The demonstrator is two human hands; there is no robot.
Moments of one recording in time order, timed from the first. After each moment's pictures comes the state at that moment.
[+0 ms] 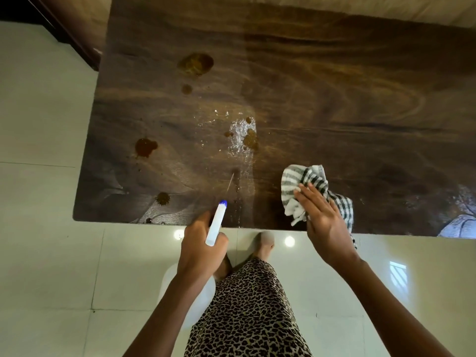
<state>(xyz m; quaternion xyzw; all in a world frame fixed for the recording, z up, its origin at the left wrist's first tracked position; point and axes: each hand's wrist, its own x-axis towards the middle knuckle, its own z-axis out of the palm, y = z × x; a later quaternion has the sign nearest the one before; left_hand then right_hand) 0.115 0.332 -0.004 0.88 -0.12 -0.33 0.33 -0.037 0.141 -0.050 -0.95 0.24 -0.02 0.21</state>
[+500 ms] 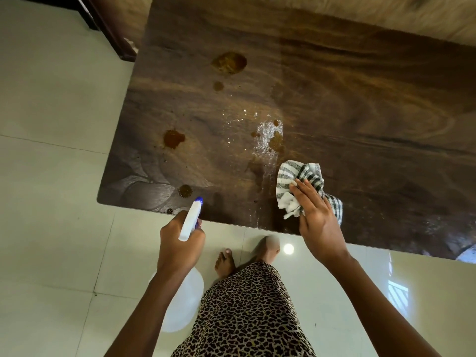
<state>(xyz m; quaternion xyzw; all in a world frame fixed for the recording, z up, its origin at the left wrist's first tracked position) 0.146 0.375 0.010 0.86 0.07 -0.31 0.39 0.016 0.172 -0.039 -0.94 0.25 -0.02 0.25</state>
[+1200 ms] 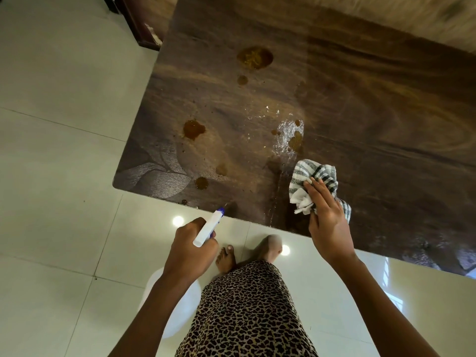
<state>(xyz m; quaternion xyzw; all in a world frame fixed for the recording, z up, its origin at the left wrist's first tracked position) 0.145 0.408 0.004 0.86 -0.01 -0.37 0.34 0.032 0.188 -0.040 -0.93 0.27 -0.01 0.25</state>
